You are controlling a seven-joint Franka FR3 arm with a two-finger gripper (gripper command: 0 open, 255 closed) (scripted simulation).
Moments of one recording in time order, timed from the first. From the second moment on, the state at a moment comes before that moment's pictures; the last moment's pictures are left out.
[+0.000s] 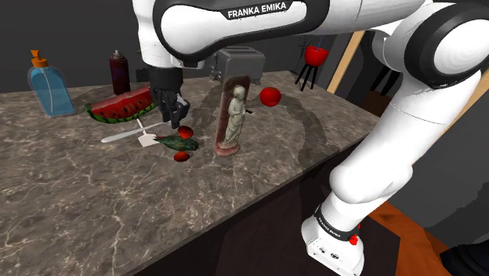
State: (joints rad) arm -0.41 0.06 0.99 -1.85 -0.12 1.87 2.11
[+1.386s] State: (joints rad) arm -0.54 -0.41 0.57 -2.24 0.16 1.91 1.45
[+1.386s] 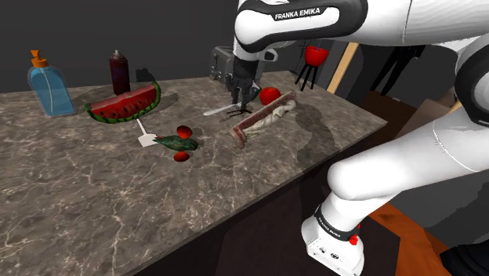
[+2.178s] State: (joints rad) arm -0.64 -0.40 0.36 -2.28 0.09 1.94 1.16
